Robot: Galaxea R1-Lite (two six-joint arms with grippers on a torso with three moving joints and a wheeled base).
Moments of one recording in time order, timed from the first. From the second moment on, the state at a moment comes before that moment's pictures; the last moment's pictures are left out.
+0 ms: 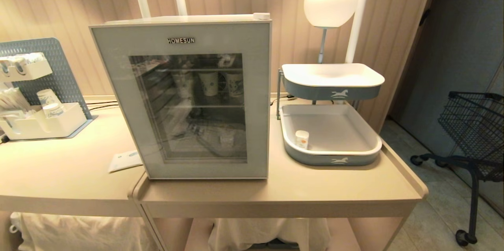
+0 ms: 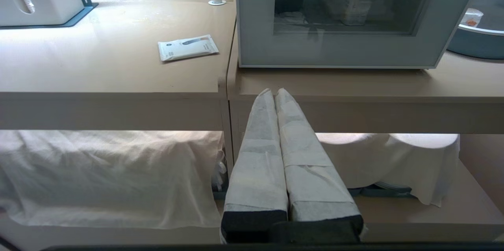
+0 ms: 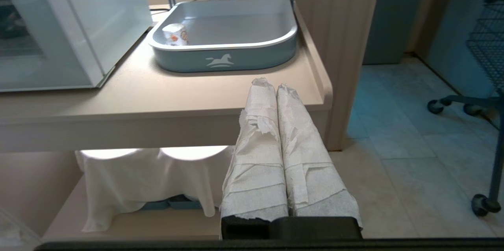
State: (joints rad) left arm 0.00 0.00 0.00 0.00 0.00 -0.01; right arm 0.00 0.00 0.00 0.00 -0.01 0.00
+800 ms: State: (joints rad) left arm 0.00 0.00 0.00 0.00 0.00 -0.01; right arm 0.00 0.00 0.00 0.00 -0.01 0.00
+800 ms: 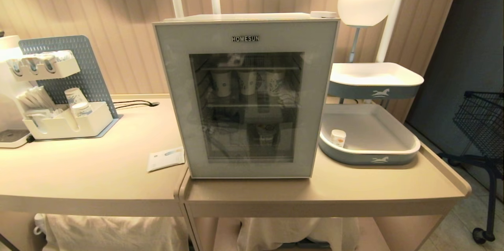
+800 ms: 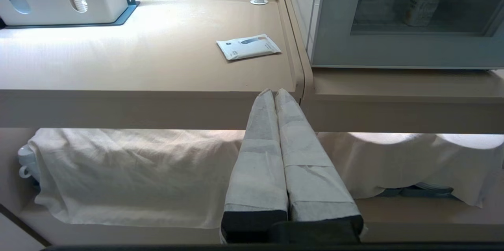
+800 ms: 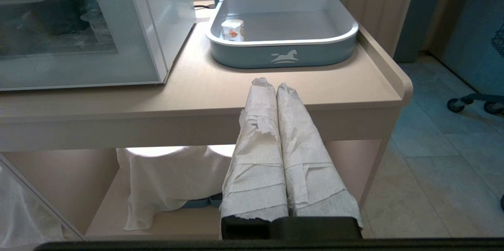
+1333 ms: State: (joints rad) left arm 0.00 0.00 0.00 0.00 0.00 -0.01; right arm 0.00 0.00 0.00 0.00 -0.01 0.00
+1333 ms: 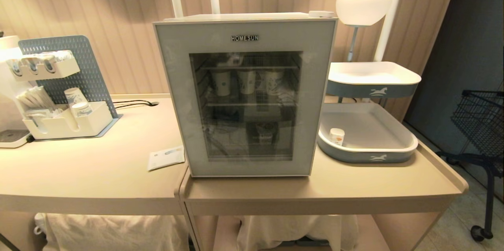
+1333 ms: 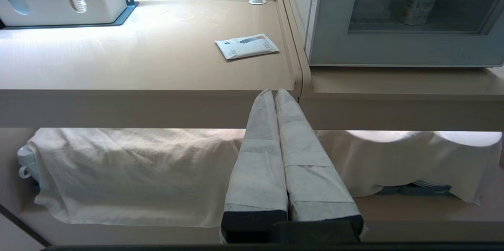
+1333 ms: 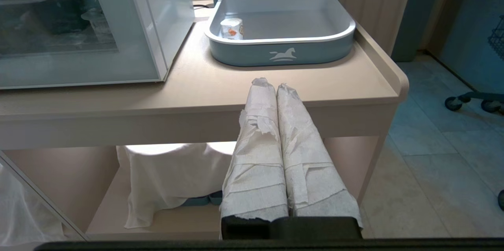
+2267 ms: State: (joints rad) left arm 0.00 0.00 0.00 0.00 0.00 -0.01; right arm 0.00 0.00 0.00 0.00 -0.01 0.00
